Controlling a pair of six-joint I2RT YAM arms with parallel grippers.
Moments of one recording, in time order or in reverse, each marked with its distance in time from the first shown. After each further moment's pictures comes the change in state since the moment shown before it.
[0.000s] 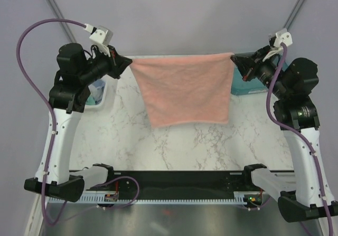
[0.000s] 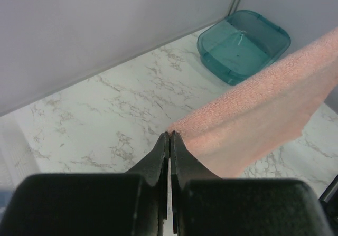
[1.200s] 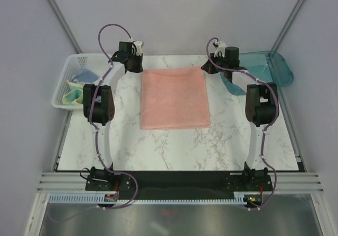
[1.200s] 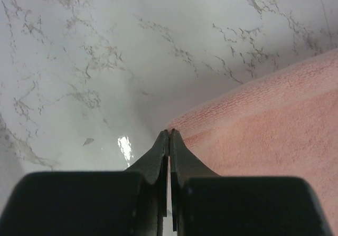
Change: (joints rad) left arm 0.042 1.111 0.383 0.158 -0.266 0.088; right arm -0.025 1.199 0.238 0.432 -0.089 -0.014
